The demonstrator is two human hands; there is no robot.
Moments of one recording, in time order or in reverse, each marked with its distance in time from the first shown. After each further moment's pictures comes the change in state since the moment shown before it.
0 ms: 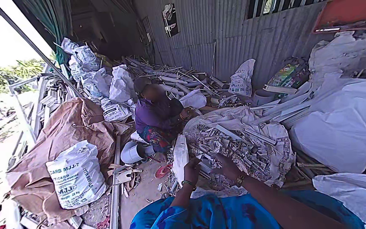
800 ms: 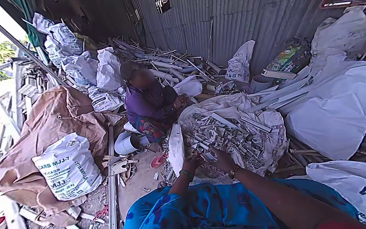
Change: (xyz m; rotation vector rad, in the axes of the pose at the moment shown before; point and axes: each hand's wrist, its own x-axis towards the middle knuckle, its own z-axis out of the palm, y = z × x) left_hand 0.006 0.014 0.026 -0.772 -0.036 -0.570; right_hand 0.010 0.022 0.016 -0.096 -0.099 0.171
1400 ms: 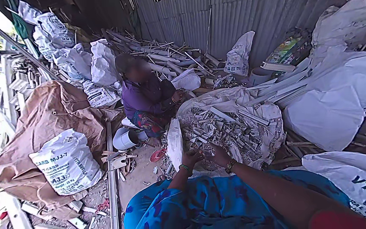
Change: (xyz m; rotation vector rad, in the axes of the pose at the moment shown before) left_hand 0.001 -0.009 -0.004 0.213 -0.083 0.066; right_hand -0.003 0.000 0.010 0.164 -0.011 0.000
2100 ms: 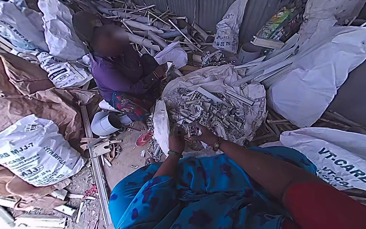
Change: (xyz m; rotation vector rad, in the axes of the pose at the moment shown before) left_hand 0.004 -0.004 0.004 0.760 0.227 0.484; right_hand 0.008 0.007 0.000 0.451 -0.052 -0.075
